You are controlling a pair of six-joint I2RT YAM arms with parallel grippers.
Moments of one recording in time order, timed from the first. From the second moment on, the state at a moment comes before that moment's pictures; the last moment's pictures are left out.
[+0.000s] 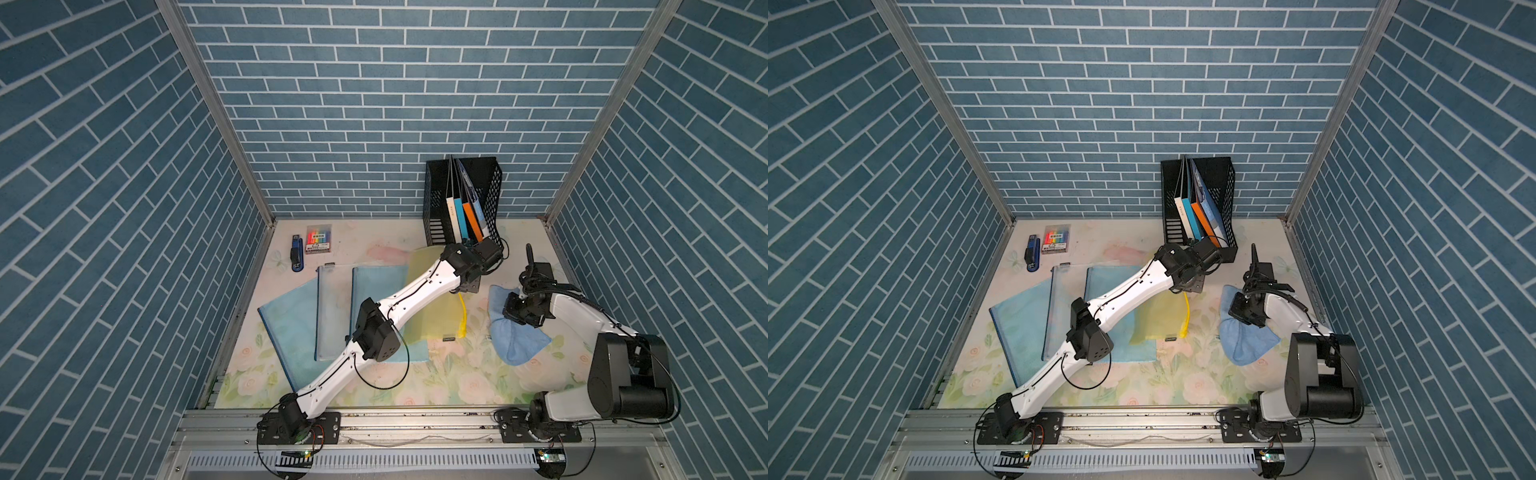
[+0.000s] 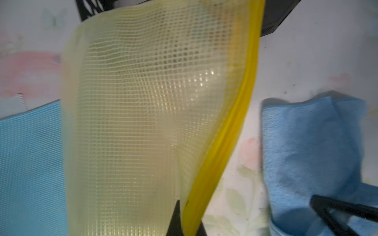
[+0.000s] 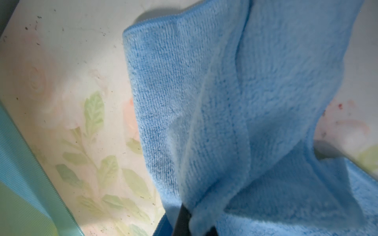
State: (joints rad) left arm -0.98 2.63 2.86 -1.37 -0.28 -0.69; right arm 0.04 1.43 0.84 -0.67 -0.20 0.42
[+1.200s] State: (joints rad) left arm -0.97 2.91 2.96 -0.97 0.16 -0.80; right arm -0.04 1.28 0.88 -0.92 -0.09 0.34
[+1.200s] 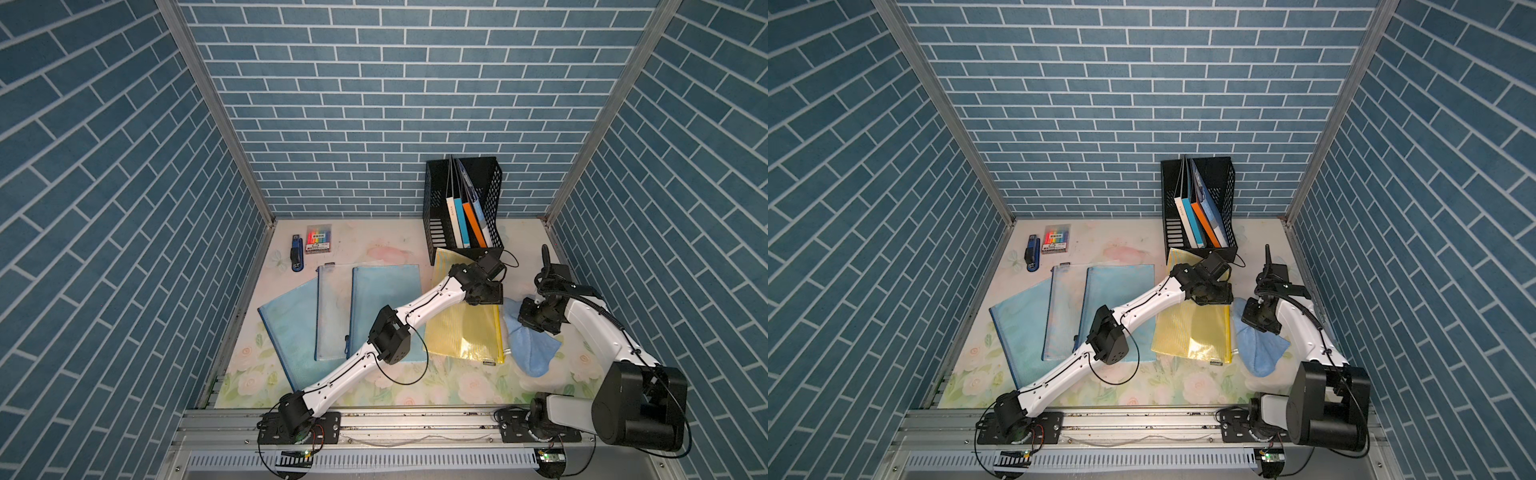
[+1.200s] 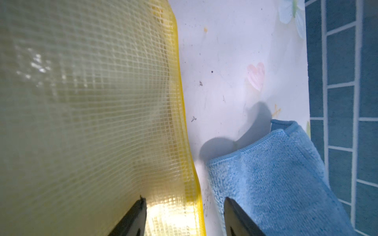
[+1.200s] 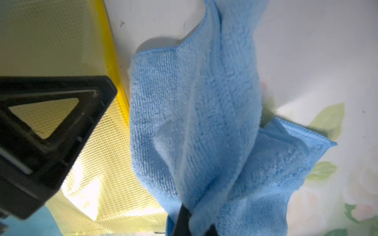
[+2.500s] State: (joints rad) left arm -0.54 2.65 2.96 -1.24 0.17 -0.52; right arm 0.03 1.26 1.08 -1.04 -0.08 0.27
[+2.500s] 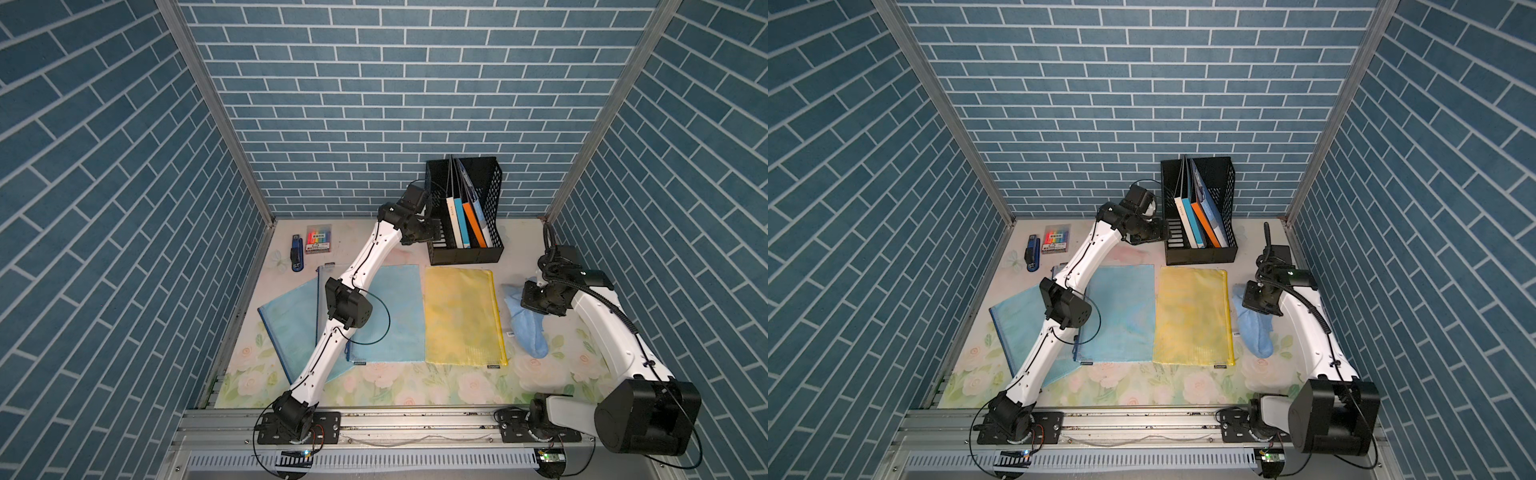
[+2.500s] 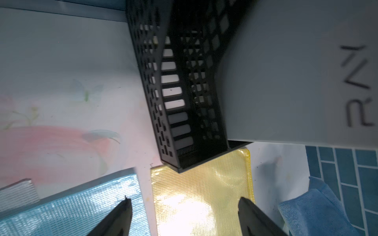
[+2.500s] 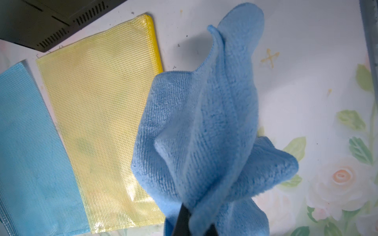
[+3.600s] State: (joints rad) left arm -0.70 1.81 1.17 -0.37 0.22 -0.74; right arm 0.09 1.35 1.04 -0.91 -0.17 0.26
